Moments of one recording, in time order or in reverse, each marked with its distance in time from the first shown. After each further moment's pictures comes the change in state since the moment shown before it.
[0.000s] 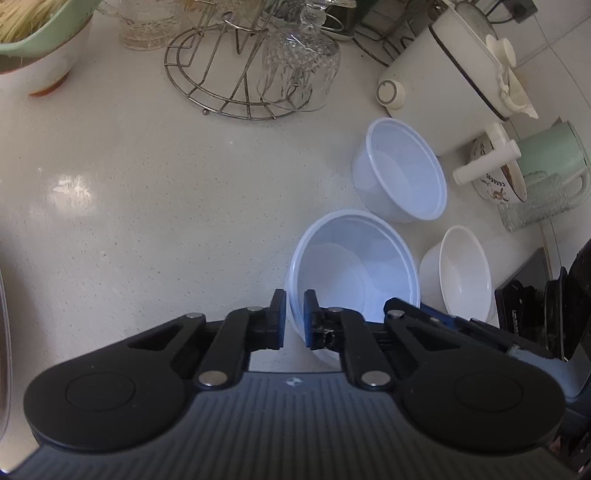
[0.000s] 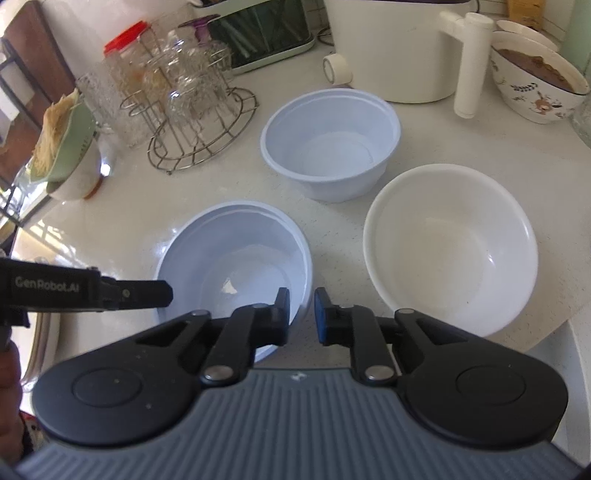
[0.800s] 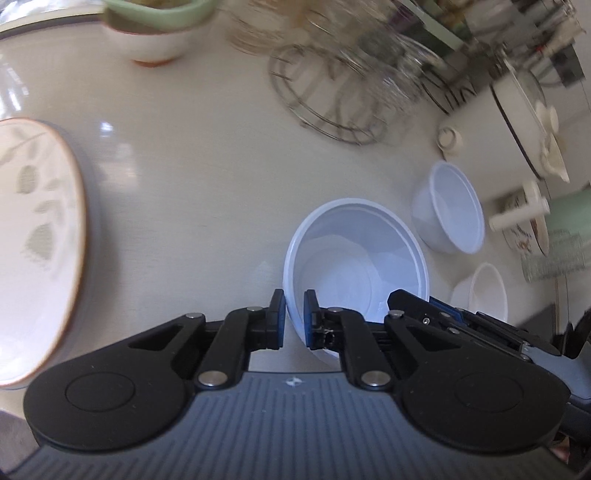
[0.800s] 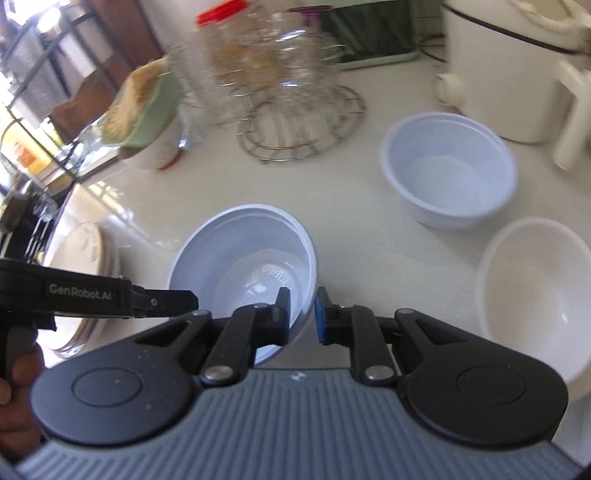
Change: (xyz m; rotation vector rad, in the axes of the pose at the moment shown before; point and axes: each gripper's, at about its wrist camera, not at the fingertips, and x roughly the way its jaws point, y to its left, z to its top) left arm -0.046 0.050 -0.022 -0.201 -0.076 0.088; right arm 0.005 0.056 0.017 -0.184 0.037 0.185
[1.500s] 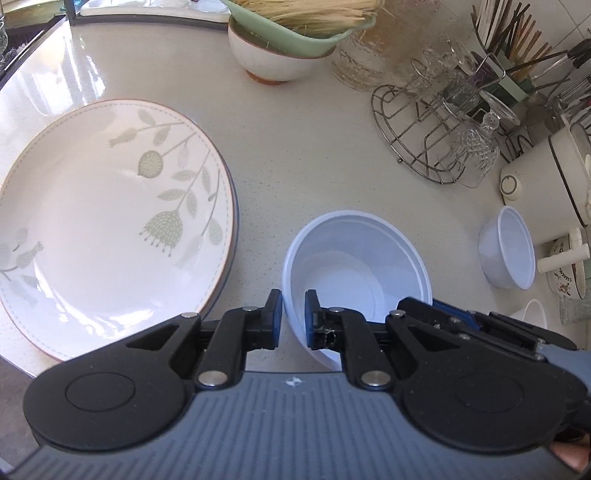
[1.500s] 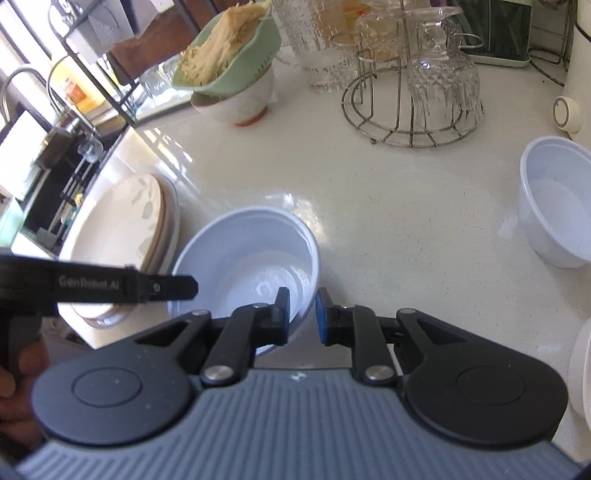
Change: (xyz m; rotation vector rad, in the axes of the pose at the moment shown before) left arm -0.033 0.057 -0.013 -0.107 -0.090 0.131; right arm 0.032 0.058 0.009 -0.161 0.086 0.131
